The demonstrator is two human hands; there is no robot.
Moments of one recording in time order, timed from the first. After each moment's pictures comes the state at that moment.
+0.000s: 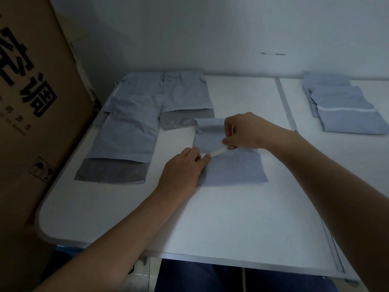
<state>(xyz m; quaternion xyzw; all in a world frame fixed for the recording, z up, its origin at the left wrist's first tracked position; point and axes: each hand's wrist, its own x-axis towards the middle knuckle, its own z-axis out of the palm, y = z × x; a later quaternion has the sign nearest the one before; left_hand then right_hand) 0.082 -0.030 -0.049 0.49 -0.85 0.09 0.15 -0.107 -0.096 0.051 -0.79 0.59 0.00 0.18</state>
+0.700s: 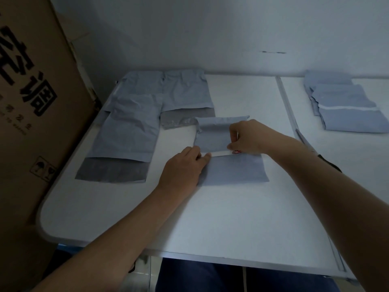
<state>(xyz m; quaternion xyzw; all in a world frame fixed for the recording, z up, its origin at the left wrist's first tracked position) 0.082 -0.030 -0.047 0.49 -0.86 0.09 0.14 -0.115 -0.094 0.032 -0.77 0.61 0.02 0.19</state>
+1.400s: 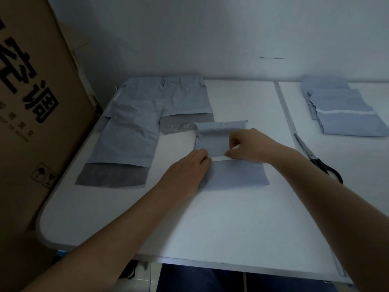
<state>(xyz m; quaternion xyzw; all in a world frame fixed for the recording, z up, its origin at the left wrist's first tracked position) 0.083 -0.037 -0.040 0.44 -0.90 0.01 0.09 -0.124 -0.087 0.023 -0.75 0.61 -0.04 0.24</state>
